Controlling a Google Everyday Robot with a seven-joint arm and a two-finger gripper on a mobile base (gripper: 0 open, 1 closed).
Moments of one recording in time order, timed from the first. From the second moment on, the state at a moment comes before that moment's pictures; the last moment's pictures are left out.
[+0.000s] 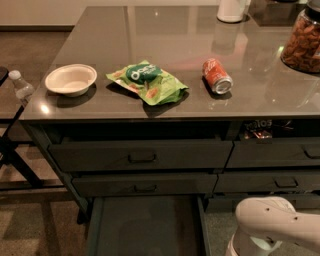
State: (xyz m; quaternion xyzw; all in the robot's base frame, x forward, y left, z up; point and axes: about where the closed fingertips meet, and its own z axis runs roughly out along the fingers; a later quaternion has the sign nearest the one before) arm 0.239 -0.195 0.505 0.51 -0.84 -0.18 0.09
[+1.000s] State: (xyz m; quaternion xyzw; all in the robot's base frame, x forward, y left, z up) arm 0.223 -0.192 0.391 0.46 -0.86 -0.21 0.11
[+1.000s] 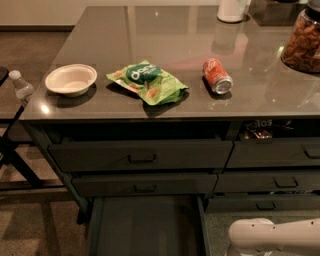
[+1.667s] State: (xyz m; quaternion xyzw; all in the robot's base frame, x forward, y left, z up) arm 0.227 -0.184 0.311 0.42 -0.86 -0.25 0.12
